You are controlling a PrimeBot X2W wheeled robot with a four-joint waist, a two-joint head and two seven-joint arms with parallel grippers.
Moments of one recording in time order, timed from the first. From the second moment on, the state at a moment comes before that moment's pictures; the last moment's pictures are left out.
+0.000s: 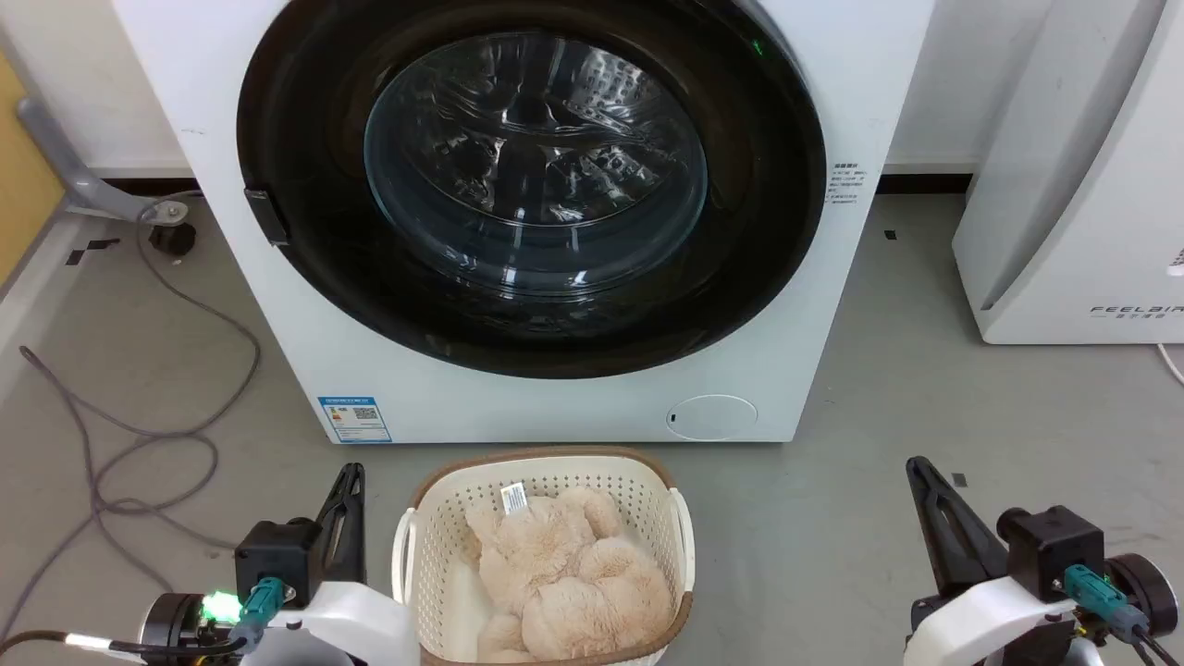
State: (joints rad) left arm 0.02 0.05 0.00 0.00 0.00 0.00 0.00; right arm 0.01 -0.05 0.00 0.00 0.01 0.13 0.00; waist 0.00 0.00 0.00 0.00
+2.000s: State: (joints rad) left arm 0.02 0.05 -0.03 0.00 -0.02 0.05 -0.06; right arm 0.01 -0.05 -0.04 -0.02 0.40 0.13 -0.06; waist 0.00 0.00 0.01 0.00
